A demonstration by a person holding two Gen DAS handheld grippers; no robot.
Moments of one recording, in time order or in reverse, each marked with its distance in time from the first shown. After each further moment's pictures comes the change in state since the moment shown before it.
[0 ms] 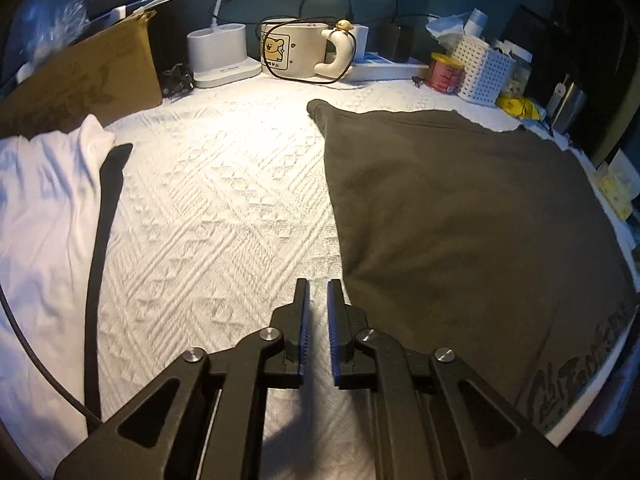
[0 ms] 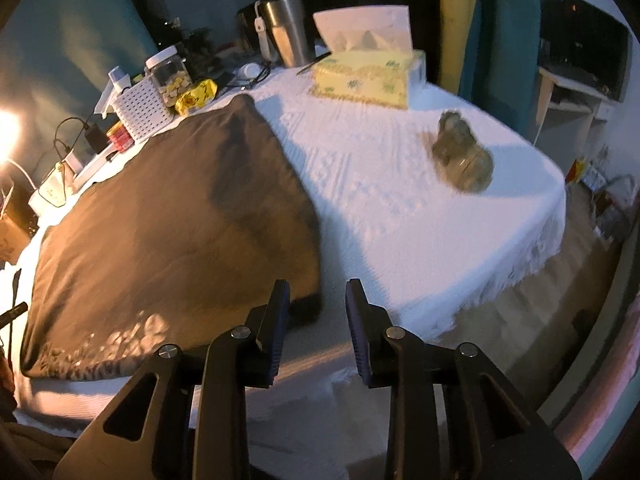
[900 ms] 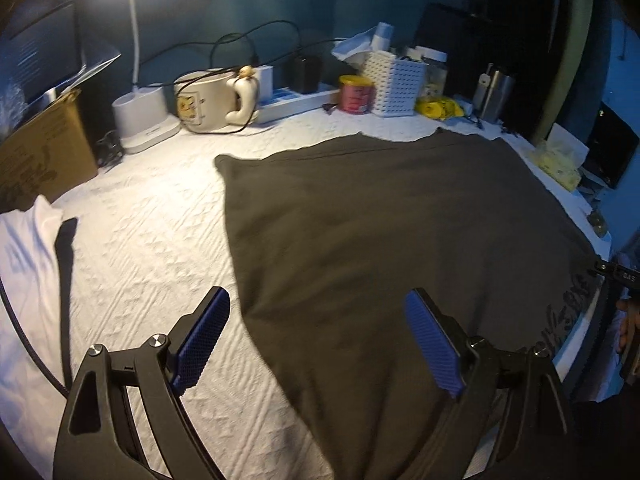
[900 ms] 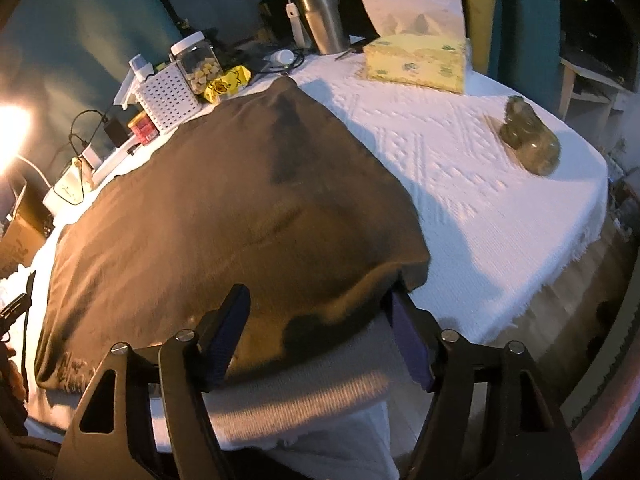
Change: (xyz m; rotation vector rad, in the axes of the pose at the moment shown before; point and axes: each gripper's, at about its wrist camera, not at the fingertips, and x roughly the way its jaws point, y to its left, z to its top) left arm -0.021 -0.054 0.008 0.189 -0.110 -0.154; right arm 0.020 0.045 -0.005 0.012 0.004 0.067
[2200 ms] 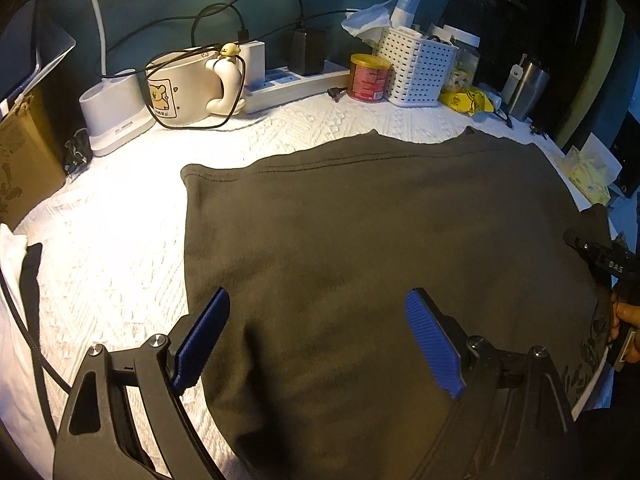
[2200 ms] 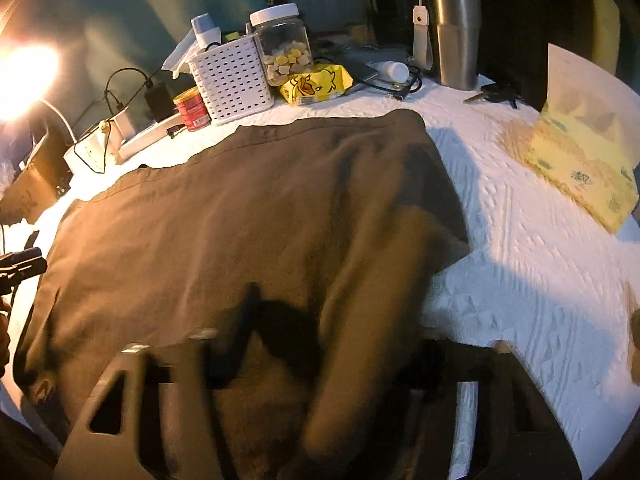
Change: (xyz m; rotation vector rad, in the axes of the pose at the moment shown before) left arm 0.063 -0.004 0.046 -0.043 0.108 0.037; right arm 0.093 0.067 0.082 -0.291 0.004 0.126
